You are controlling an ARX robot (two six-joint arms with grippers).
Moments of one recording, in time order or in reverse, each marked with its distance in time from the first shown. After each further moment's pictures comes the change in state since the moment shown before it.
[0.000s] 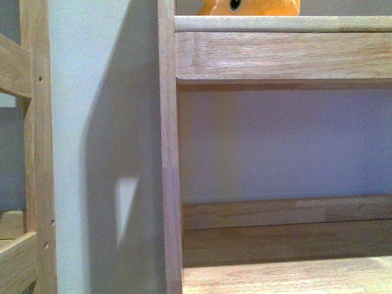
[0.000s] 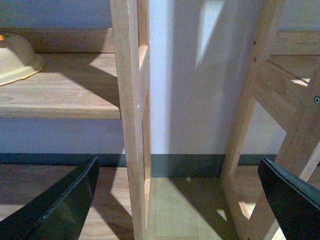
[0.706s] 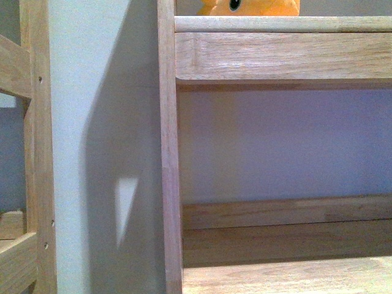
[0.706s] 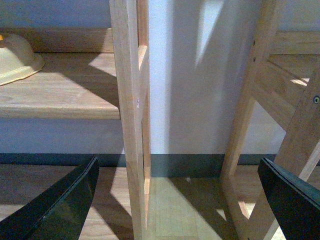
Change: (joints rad) left arm 0.000 0.000 0.000 0.000 0.000 0.000; right arm 0.055 -0.259 -0.436 -0.048 0.122 -0.036
